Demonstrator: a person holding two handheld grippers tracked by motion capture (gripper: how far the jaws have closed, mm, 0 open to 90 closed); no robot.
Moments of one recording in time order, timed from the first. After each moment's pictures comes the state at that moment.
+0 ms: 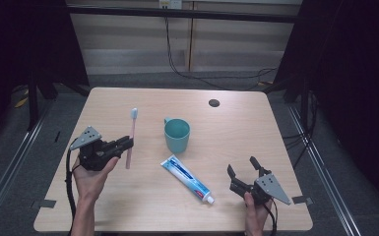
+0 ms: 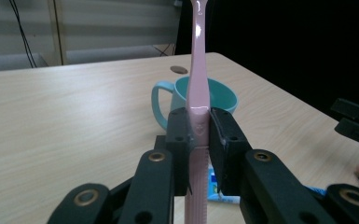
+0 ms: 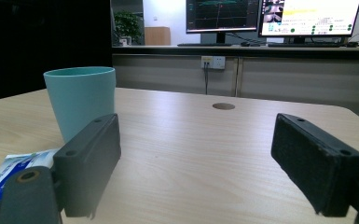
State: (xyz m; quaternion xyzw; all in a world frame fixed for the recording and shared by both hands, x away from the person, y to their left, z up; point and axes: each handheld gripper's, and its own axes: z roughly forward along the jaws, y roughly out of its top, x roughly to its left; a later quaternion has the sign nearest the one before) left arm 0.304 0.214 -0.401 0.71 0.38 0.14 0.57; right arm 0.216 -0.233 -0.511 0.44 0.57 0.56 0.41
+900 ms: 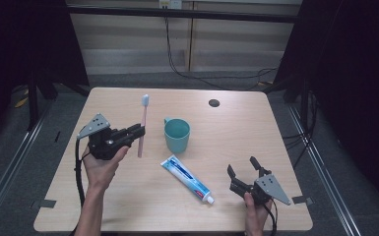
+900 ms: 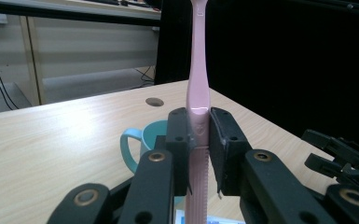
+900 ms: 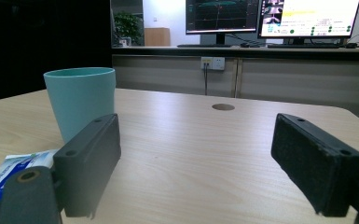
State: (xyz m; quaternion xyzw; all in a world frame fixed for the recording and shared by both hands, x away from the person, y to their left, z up) left arm 0.316 0.184 -0.371 0.71 0.33 0.14 0.61; right arm 0.215 -0.233 -0.511 0.44 0.56 0.56 0.42
